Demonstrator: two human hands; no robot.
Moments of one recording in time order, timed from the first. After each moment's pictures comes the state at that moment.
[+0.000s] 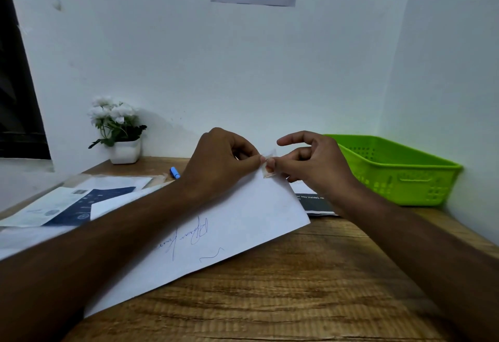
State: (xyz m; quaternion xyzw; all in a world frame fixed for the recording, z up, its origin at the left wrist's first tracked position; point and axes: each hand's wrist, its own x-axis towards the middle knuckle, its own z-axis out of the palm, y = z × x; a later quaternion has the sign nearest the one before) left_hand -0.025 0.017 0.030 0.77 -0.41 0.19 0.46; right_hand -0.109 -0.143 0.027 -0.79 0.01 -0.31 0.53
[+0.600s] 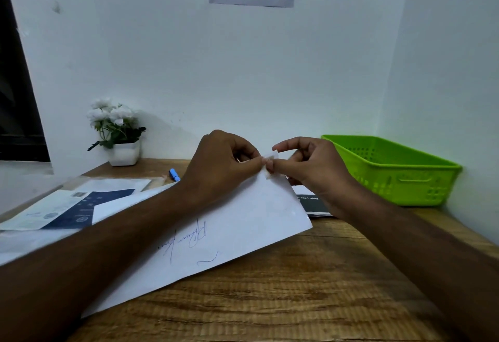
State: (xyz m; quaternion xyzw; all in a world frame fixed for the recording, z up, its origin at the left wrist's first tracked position) left_hand -0.030 0.017 0.029 0.75 -0.42 0.21 0.46; right_hand -0.107 -0.142 0.028 -0.78 0.02 -0.29 0.56
